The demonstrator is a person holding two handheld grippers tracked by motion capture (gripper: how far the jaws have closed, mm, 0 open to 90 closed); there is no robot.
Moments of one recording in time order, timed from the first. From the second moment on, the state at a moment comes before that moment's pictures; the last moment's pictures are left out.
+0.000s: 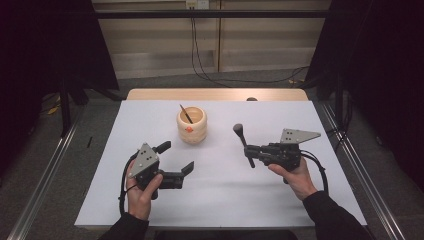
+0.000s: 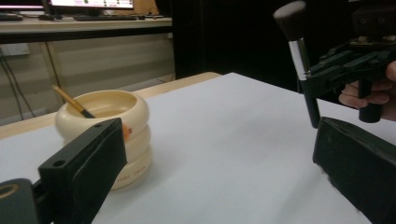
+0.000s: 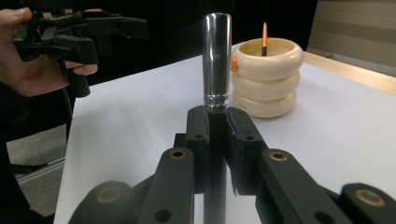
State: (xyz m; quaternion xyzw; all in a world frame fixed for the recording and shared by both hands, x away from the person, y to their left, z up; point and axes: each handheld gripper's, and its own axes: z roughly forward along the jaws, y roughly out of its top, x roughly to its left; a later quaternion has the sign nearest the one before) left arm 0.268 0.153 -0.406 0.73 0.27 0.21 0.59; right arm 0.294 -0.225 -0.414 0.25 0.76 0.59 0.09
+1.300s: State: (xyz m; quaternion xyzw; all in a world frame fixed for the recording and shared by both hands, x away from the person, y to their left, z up) left arm 0.286 0.063 -0.382 0.75 0.21 0.13 0.61; right arm 0.287 -0.189 -0.414 0.23 0.77 0.60 0.07
